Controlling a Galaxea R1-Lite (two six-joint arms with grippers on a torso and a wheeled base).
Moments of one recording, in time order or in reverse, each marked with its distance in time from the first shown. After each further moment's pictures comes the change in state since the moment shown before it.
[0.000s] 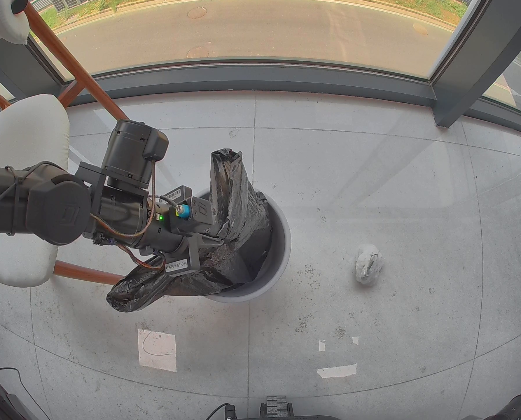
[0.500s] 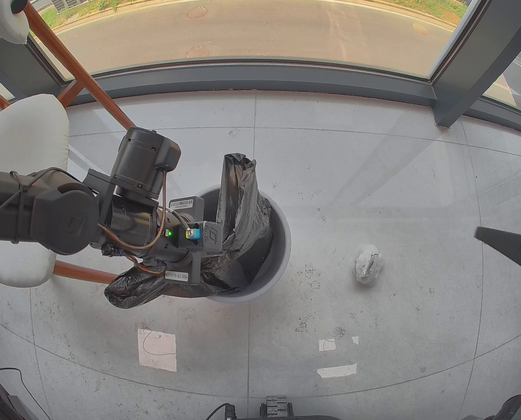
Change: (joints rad) left arm -0.054 0.003 0.022 0.007 0.083 0.180; right arm 0.310 0.723 -0.397 0.024 0.043 0.314
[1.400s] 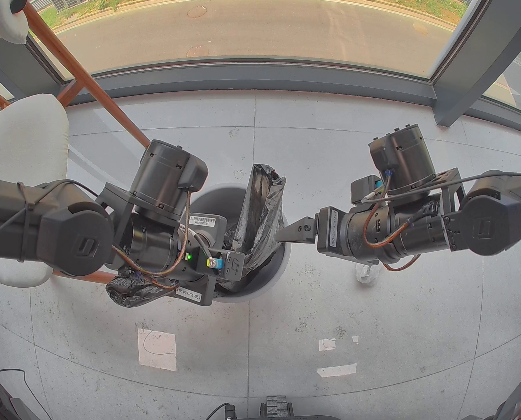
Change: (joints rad) left arm -0.091 0.000 0.028 0.003 0.083 0.074; right arm 0.263 0.805 -0.584 0.116 0.003 0.178
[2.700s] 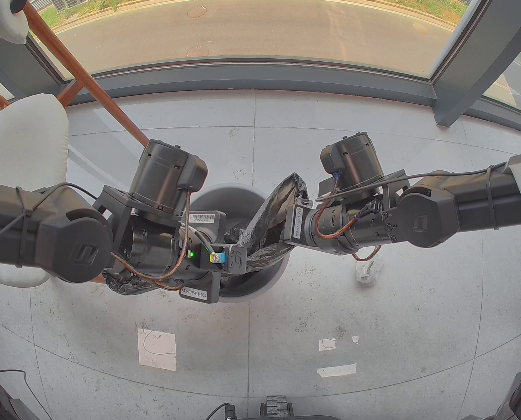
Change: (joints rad) left arm -0.011 -0.010 0.027 -0.065 0.012 -0.108; right arm -0.006 0.210 -0.199 0.000 -0.073 -0.014
